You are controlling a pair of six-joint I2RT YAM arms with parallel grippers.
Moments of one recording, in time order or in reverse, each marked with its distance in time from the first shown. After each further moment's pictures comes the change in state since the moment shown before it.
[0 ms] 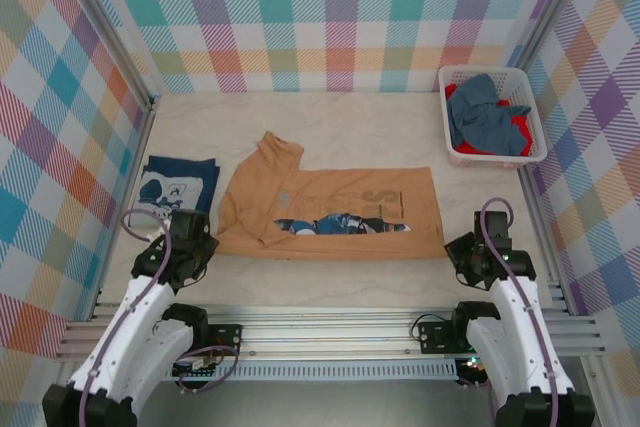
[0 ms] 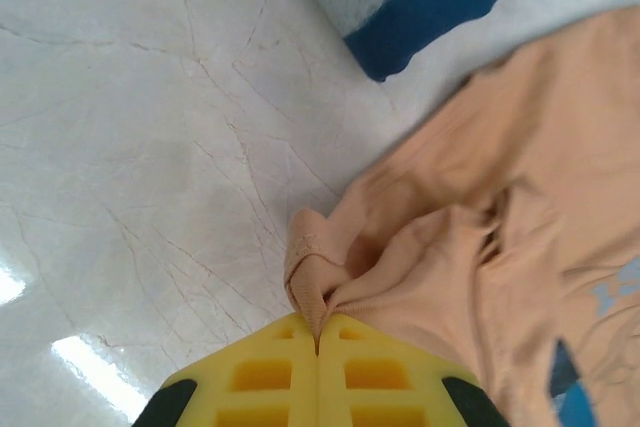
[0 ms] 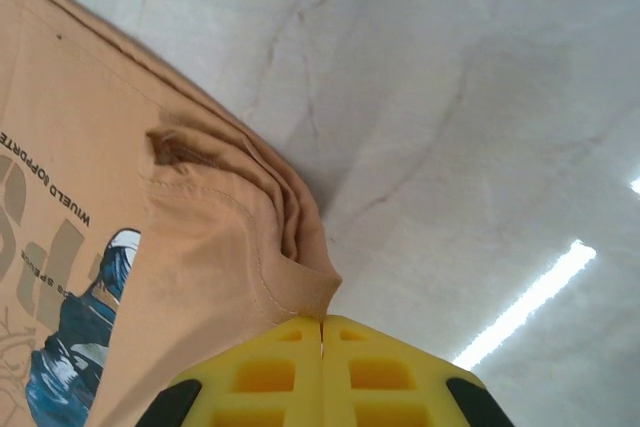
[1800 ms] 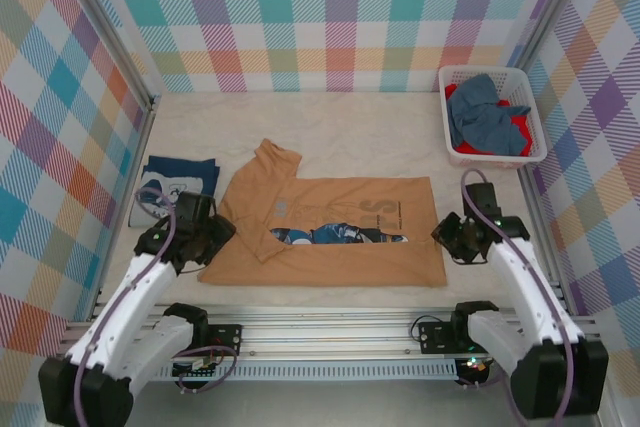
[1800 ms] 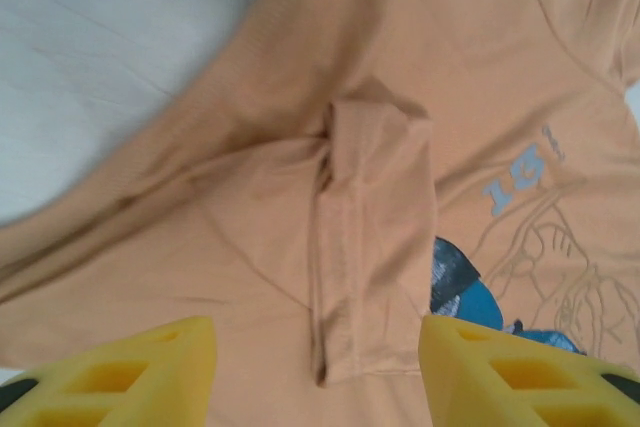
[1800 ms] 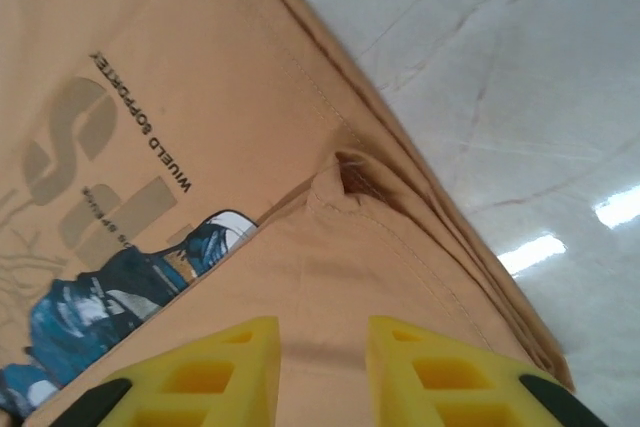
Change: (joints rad) left arm -0.045 0.223 0.143 0.043 0.231 0.133; right arm 0.119 0.344 0.182 0.066 -0.079 -0.233
